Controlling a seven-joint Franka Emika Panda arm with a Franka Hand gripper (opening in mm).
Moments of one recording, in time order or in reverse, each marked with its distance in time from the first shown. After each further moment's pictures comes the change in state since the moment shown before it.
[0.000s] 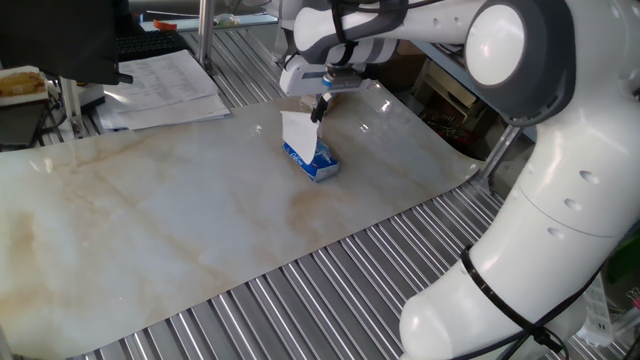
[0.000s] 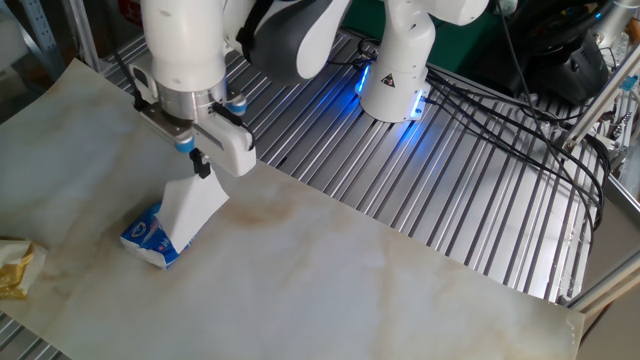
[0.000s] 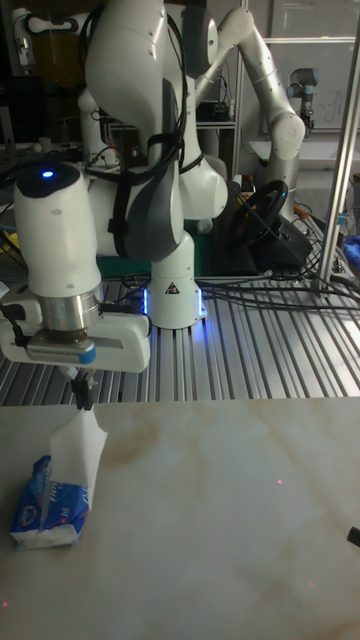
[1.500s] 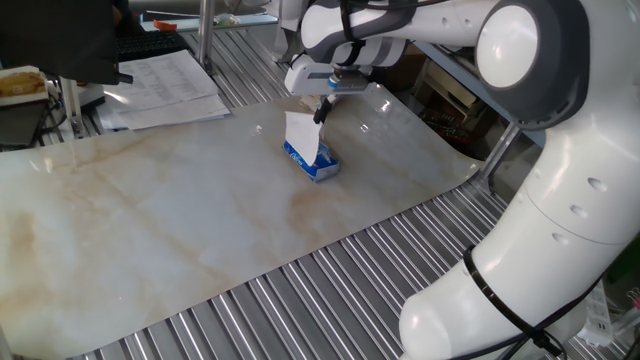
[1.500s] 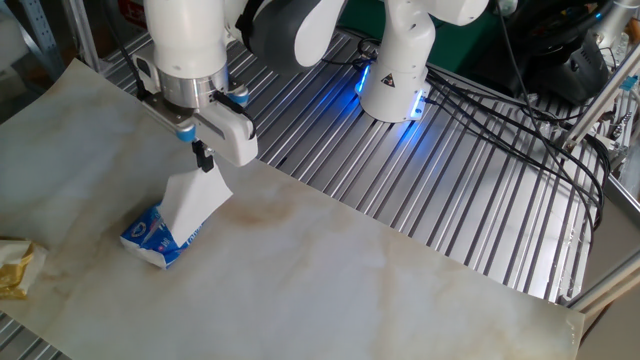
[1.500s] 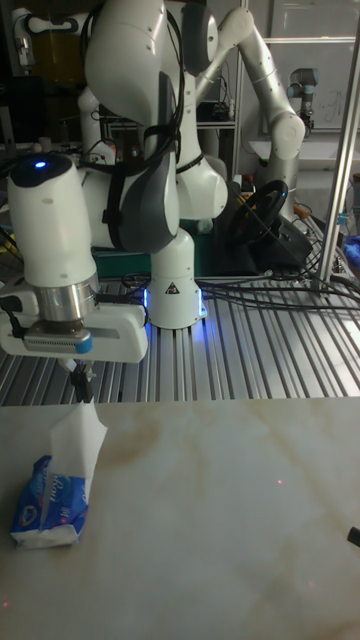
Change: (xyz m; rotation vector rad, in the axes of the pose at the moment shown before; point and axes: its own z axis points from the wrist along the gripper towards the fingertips) arm 0.007 -0.004 -0.008 -0.021 -0.010 -0.008
